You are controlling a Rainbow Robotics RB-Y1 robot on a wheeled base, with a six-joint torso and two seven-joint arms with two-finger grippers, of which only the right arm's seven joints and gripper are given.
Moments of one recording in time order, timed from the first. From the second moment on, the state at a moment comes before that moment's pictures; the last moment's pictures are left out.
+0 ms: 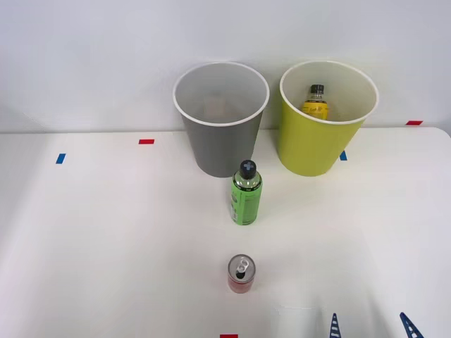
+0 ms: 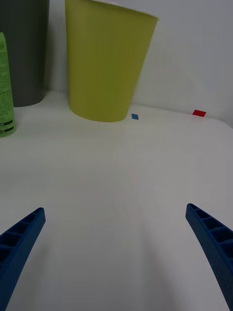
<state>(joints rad) 0.99 -0.21 0.36 -1.87 -0.25 -0.68 1.98</state>
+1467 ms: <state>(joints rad) 0.99 -0.21 0.36 -1.87 -0.25 -0.68 1.98</state>
